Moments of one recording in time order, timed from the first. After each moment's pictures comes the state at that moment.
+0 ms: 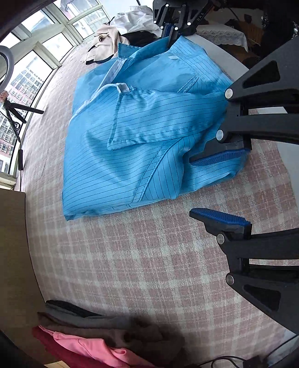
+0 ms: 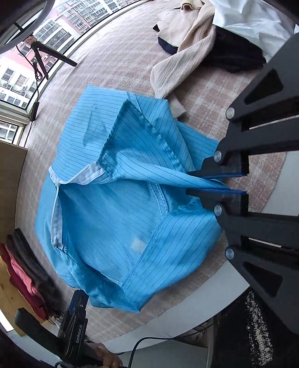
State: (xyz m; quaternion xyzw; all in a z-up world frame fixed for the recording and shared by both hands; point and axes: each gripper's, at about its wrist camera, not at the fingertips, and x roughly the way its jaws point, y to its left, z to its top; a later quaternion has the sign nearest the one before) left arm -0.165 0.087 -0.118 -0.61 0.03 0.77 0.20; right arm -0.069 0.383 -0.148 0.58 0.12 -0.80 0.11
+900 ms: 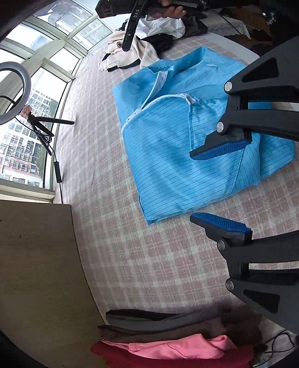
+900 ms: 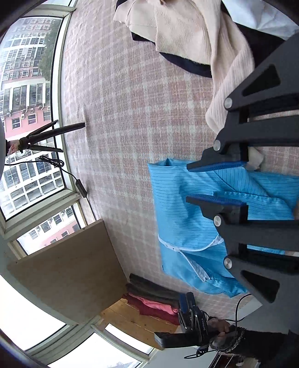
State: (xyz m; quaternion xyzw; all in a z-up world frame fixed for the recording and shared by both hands) left arm -0.227 0.102 -0.091 -0.53 0.04 0.81 0.24; right arm -0.136 0.533 -0.102 0.45 -0.18 -0.87 0.03
